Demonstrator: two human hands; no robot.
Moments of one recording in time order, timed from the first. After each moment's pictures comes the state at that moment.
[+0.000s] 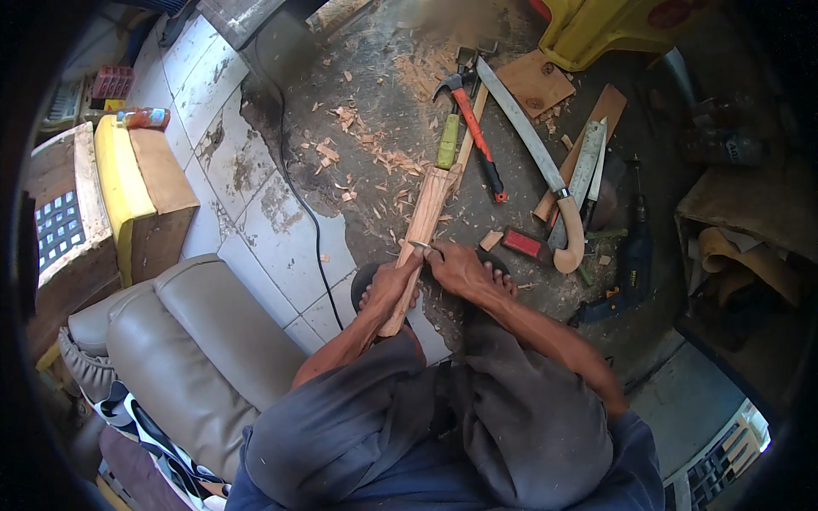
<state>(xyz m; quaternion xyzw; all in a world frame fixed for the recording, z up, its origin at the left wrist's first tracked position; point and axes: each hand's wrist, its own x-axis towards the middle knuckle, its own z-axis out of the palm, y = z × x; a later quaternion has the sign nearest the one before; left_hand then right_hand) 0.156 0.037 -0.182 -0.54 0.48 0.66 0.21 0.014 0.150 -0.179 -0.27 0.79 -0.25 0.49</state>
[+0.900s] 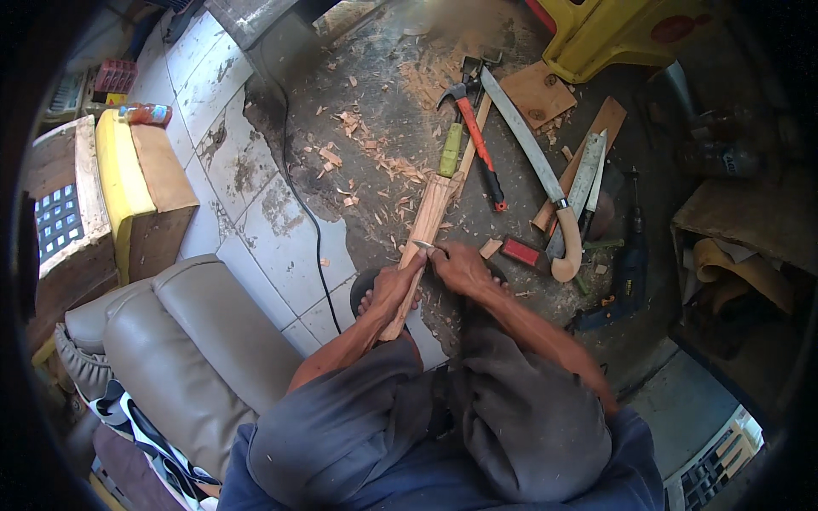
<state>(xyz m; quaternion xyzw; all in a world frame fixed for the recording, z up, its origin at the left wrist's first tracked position) 0.153 0.033 -0.186 -0.58 0.48 0.61 0.22 0.004 0.143 -0.189 -0.24 0.78 -0.27 0.52</state>
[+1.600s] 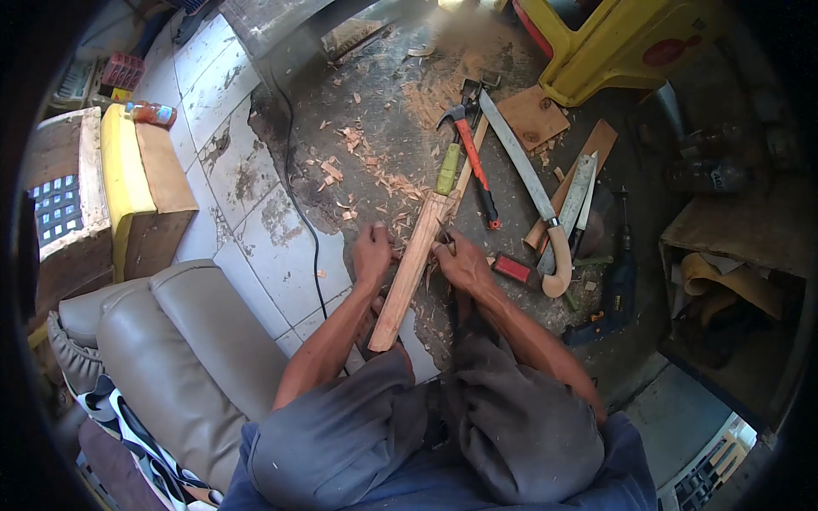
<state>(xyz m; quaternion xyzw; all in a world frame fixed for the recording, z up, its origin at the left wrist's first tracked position) 0.116 -0.011 -0.225 -0.57 0.60 0.56 -0.03 -0.024 0.133 -0.166 -0.18 0.81 -0.30 0.48</state>
